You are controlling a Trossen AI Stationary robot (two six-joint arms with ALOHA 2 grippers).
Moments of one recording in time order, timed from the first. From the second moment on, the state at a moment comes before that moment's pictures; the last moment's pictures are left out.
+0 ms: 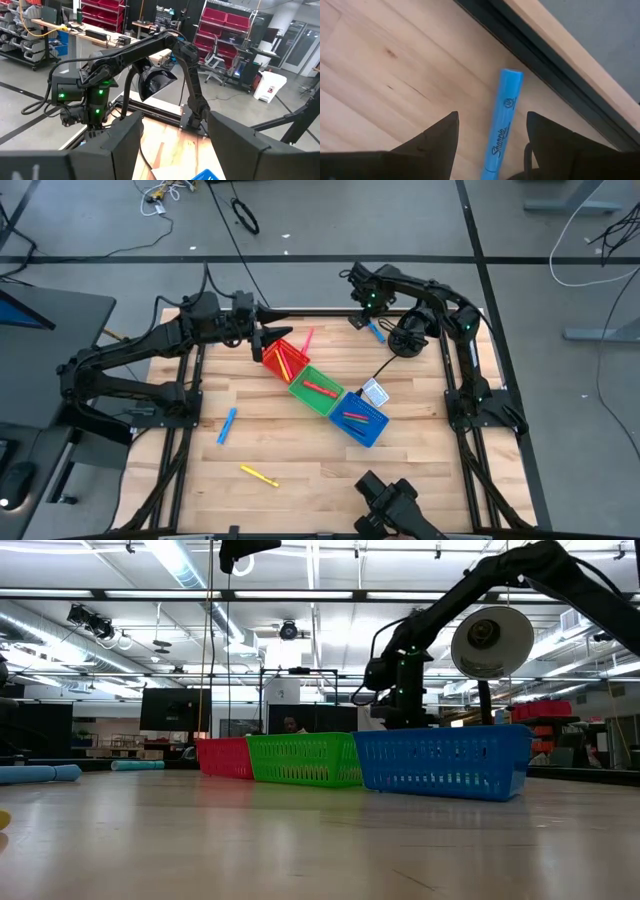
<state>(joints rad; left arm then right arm) 0.33 1.06 1.04 -0.03 0.10 -0.22 -0.81 2.16 1.73 -1.04 -0.02 0.05</state>
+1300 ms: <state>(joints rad) 0.33 1.06 1.04 -0.05 0.10 -0.22 -0.80 2.26 1.74 -1.09 -0.01 0.04</state>
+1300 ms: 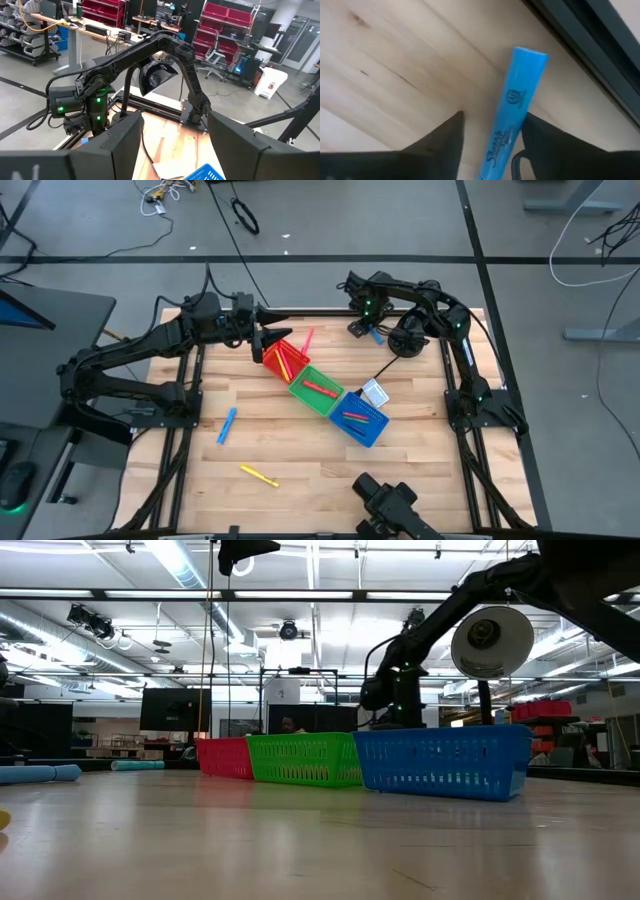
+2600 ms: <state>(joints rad) 0.33 1.06 1.04 -0.07 0.10 -0.25 -0.76 2.11 2.03 -1.33 0.05 0.08</state>
